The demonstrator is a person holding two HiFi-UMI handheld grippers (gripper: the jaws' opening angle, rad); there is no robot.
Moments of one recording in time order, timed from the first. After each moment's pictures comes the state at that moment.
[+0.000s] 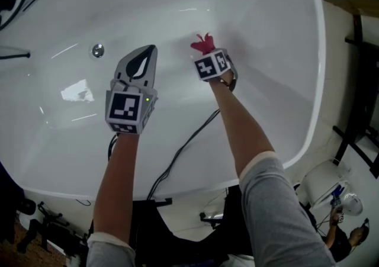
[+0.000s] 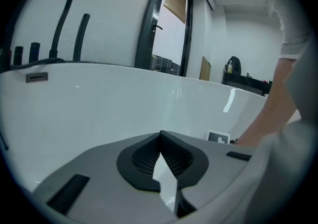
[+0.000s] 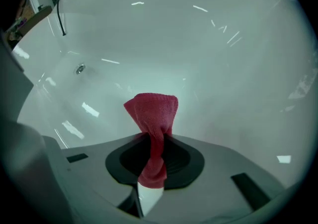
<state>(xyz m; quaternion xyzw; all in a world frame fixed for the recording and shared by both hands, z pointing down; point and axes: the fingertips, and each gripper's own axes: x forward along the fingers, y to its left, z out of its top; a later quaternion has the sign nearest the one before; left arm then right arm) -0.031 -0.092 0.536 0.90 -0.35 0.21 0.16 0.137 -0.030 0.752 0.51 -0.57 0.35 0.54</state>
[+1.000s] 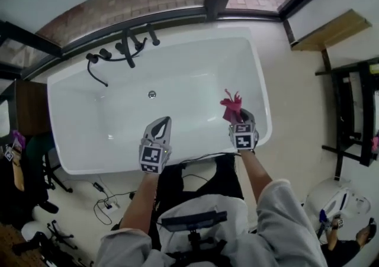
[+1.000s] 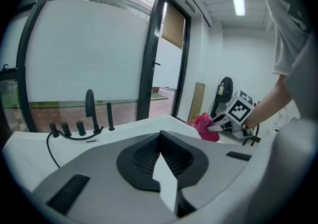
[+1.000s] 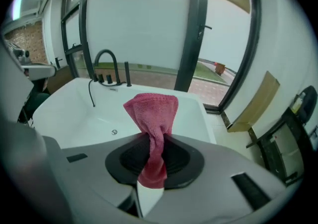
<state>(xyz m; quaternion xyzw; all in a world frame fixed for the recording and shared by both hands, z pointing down) -0.165 0.031 0.186 0.90 -0.37 0.19 0.15 0.102 0.071 0.272 0.64 -0.64 0.26 0.34</state>
